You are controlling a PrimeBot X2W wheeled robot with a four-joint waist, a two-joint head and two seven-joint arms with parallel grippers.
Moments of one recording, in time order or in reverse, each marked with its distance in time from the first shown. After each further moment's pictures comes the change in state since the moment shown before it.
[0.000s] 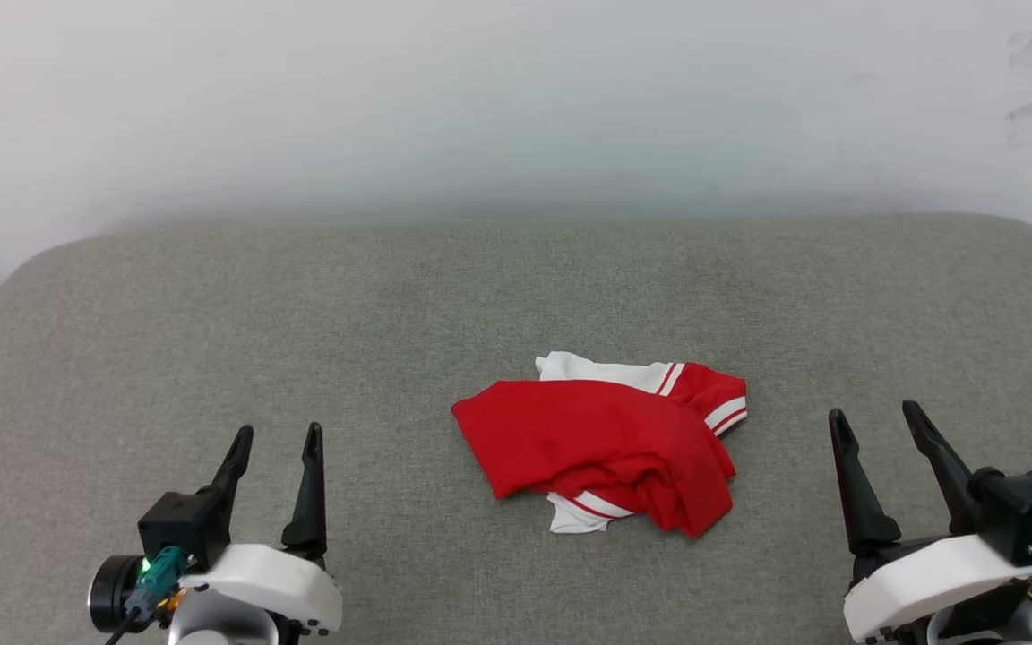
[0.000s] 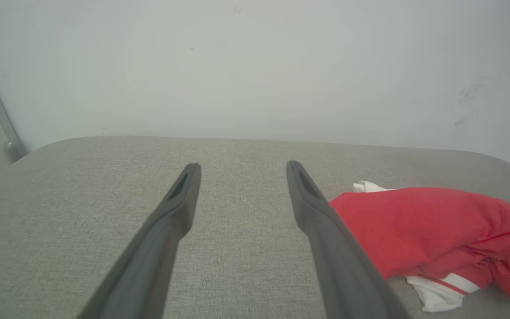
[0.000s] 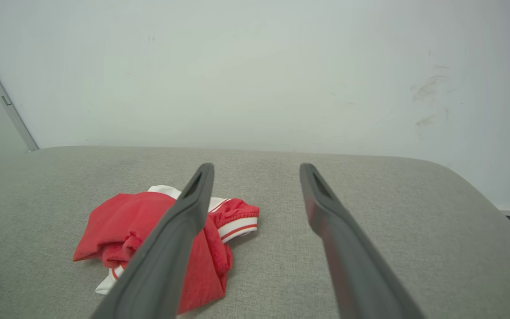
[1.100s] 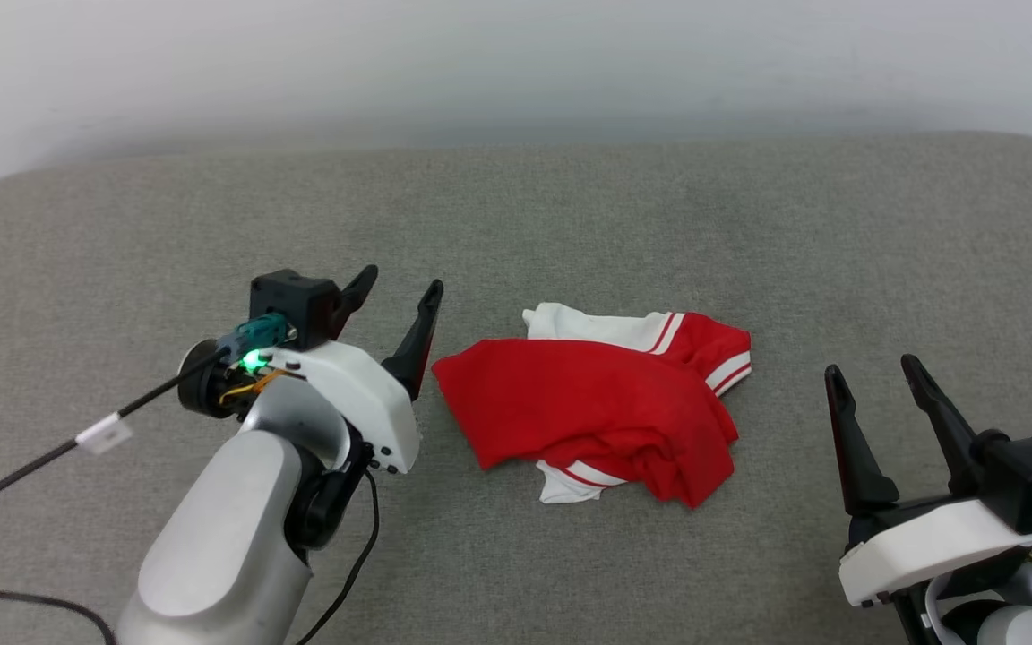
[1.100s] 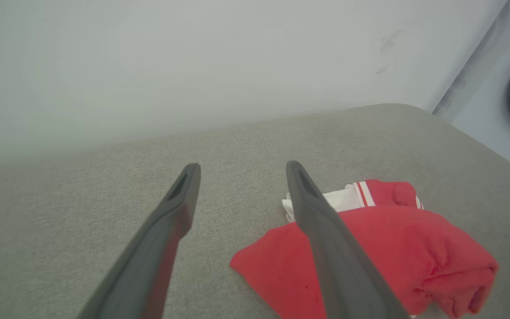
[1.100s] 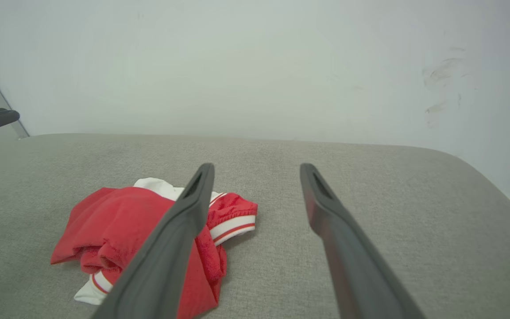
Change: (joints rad) left arm -0.369 -0.014 -0.129 0.065 -0.042 -0.123 0.311; right arm -0.048 0.000 0.018 -0.041 -0.007 0.000 0.019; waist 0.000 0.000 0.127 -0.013
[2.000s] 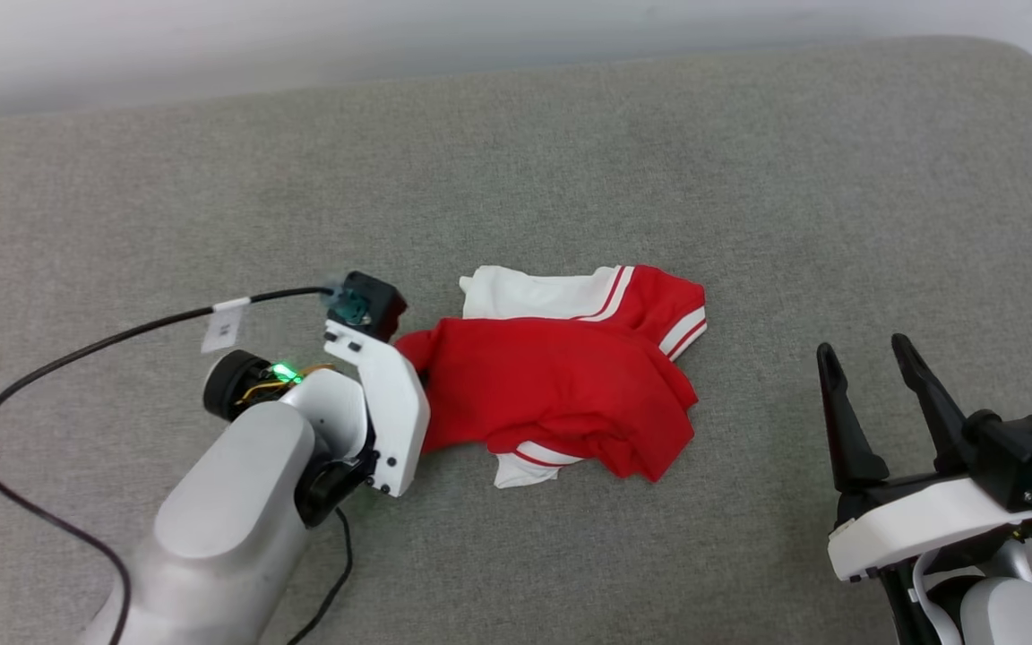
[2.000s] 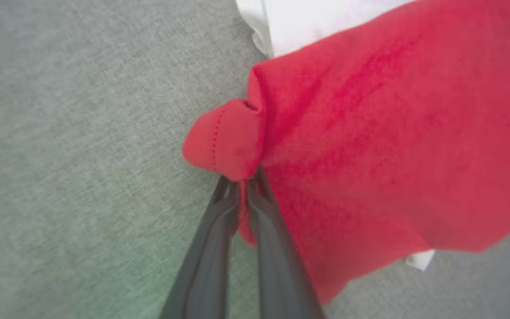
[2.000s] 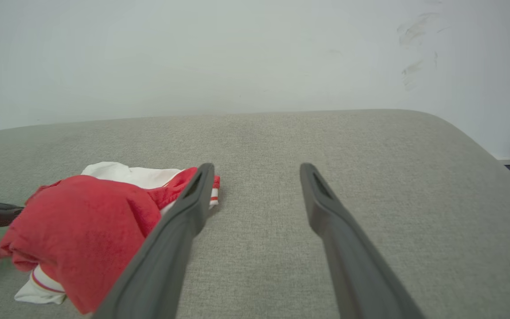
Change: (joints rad) left arm -0.195 0.035 -0.214 0.307 -0.087 -0.092 0.422; right arm -0.074 0.000 0.012 0.100 0.036 0.000 -0.074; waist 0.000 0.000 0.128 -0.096
